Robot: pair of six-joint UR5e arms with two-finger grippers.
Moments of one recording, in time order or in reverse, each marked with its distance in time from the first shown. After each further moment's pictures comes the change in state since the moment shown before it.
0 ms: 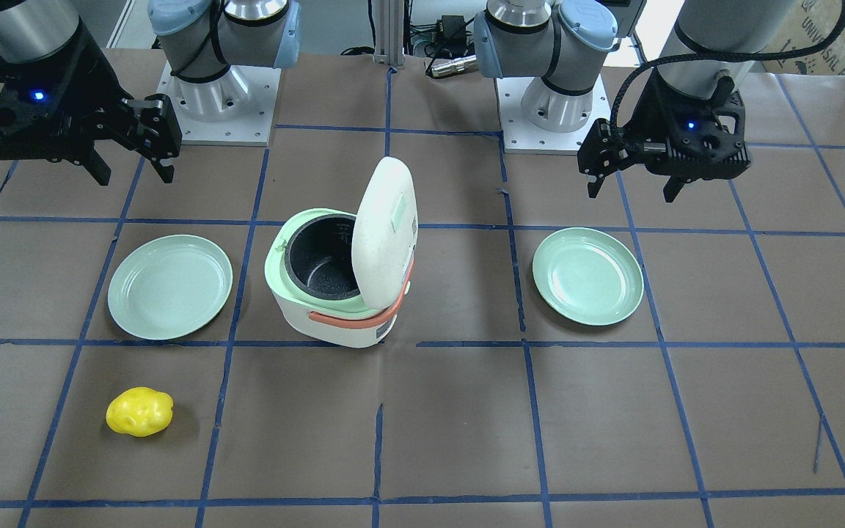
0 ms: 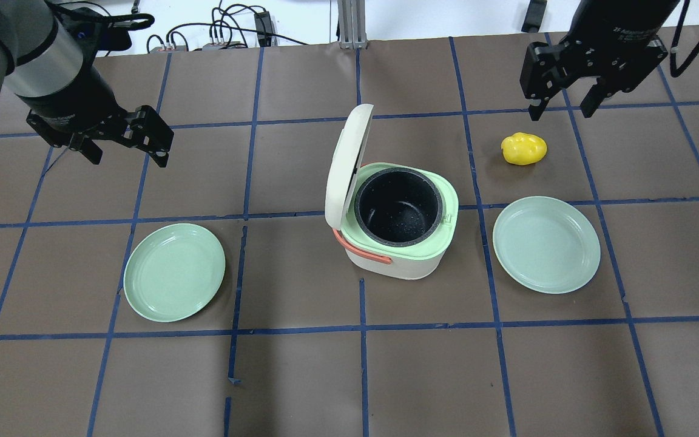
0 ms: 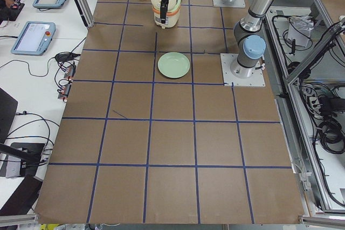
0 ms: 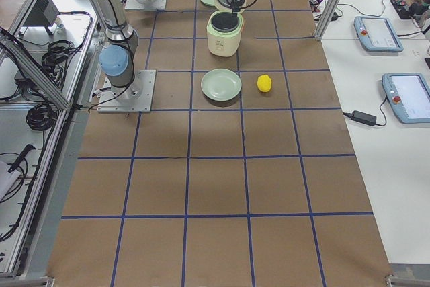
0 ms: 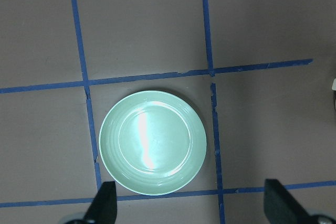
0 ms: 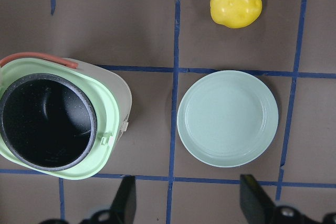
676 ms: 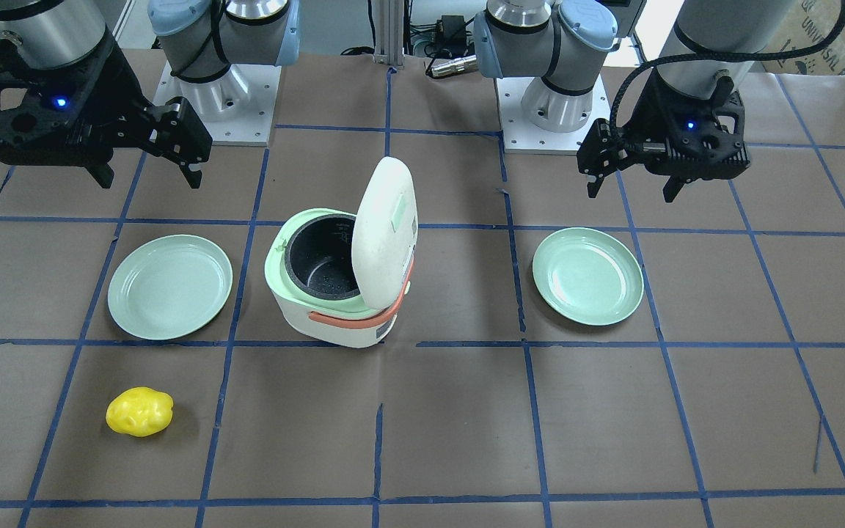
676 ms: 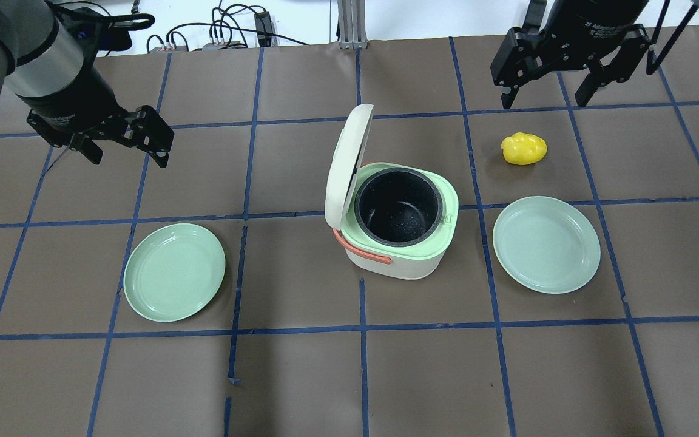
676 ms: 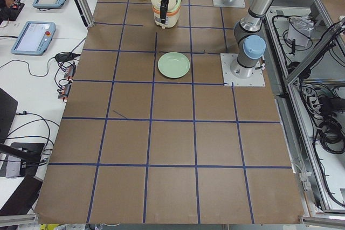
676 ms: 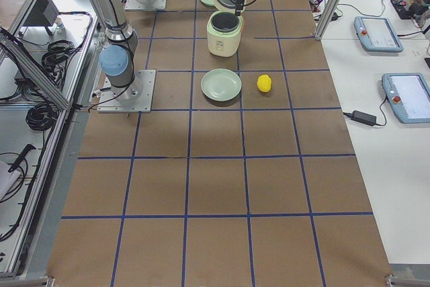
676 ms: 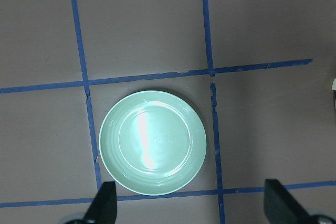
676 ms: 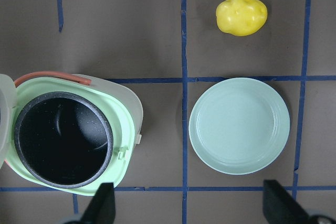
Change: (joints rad) left arm -0.001 0.000 0.000 0.000 0.000 0.000; right arm 0.048 0.019 -0.009 -0.039 0.000 0.096
